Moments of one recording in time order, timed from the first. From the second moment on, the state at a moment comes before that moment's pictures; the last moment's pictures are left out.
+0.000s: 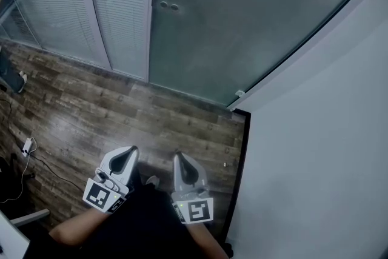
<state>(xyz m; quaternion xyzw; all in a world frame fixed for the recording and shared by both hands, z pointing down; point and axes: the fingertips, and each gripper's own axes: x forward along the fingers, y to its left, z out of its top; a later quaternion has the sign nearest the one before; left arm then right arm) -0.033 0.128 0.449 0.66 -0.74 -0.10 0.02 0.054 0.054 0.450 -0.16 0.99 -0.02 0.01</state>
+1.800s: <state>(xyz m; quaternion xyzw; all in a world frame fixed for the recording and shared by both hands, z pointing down) -0.323 -0.103 0.443 0.67 -0.73 -0.11 0.04 -0.234 -0.178 0.439 -0.22 0.97 0.01 -0.06</state>
